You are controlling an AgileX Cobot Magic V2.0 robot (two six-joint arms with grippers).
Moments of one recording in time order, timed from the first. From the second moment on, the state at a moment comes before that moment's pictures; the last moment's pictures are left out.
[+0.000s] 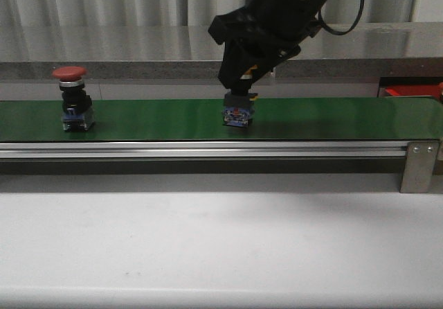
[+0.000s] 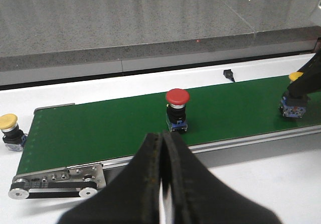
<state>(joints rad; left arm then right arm) -0.06 0.42 -0.65 -0.29 0.62 0.23 0.41 1.84 -1.47 0.44 0.61 -0.50</state>
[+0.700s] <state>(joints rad) -0.06 0.42 -0.65 -0.29 0.62 0.23 -0.02 1.43 -1.19 0.44 0.56 -0.49</state>
